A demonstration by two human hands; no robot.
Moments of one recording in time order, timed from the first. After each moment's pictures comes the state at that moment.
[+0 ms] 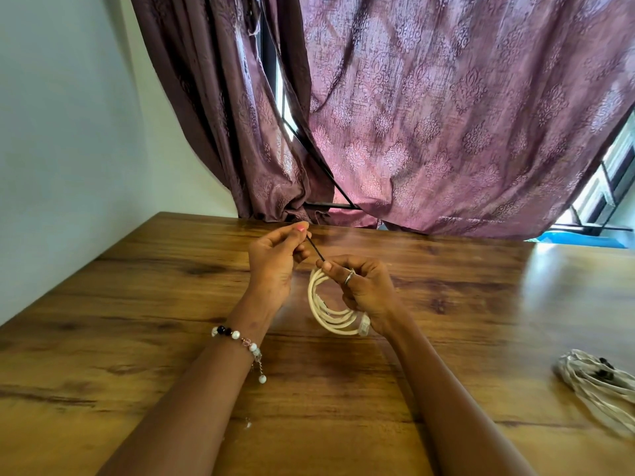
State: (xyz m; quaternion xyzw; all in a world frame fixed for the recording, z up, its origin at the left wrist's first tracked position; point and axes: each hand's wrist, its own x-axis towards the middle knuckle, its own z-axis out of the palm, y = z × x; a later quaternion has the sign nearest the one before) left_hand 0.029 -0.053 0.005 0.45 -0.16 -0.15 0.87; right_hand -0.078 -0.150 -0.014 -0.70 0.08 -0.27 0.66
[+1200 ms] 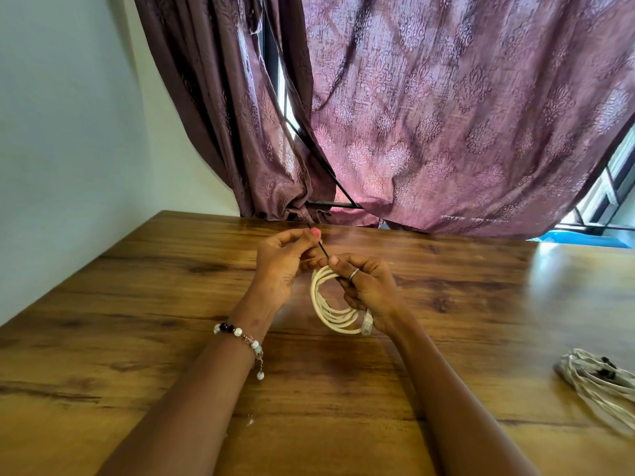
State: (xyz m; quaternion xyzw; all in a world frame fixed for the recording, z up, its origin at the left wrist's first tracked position) left_hand 0.022 -0.049 0.009 0.50 -0.18 -0.19 0.82; right_hand -0.081 -0.153 -0.016 -0.70 0.06 -0.25 0.67
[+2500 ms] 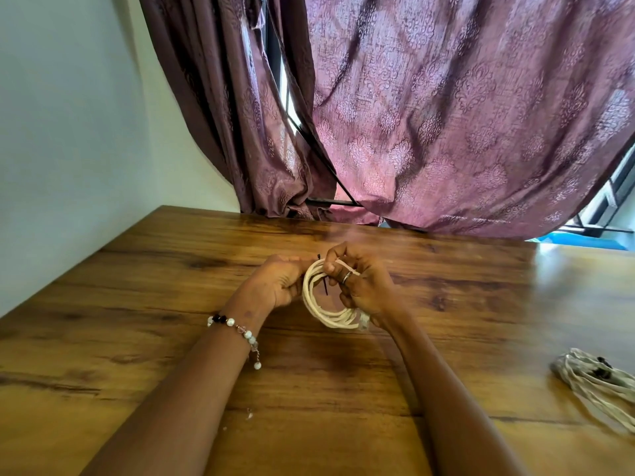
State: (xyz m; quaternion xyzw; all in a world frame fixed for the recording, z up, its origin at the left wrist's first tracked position) left_hand 0.035 -0.052 -0.011 0.60 -0.12 -0.35 0.71; right_hand -0.079 -0.147 -0.012 -0.75 0.00 -0.25 0.62
